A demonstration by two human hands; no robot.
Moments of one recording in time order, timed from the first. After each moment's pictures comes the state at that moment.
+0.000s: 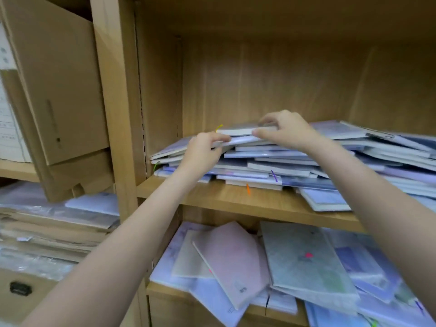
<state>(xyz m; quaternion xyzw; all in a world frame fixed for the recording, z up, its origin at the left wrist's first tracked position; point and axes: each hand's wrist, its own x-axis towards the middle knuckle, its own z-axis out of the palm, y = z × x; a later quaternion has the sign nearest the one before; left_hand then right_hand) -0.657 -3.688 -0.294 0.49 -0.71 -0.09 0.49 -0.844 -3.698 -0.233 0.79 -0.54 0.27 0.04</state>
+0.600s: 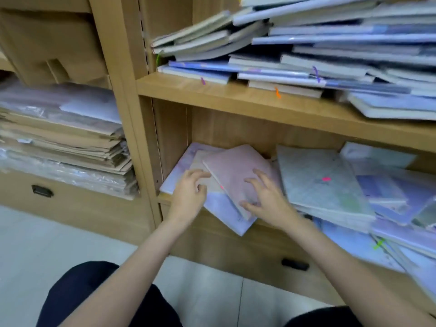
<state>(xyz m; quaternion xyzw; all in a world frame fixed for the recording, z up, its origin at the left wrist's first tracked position) -0.632 -3.629 -0.554 0.62 -0.62 -0.18 0.45 -0.829 -3.654 -0.550 0.84 -0.52 0.14 -0.07</state>
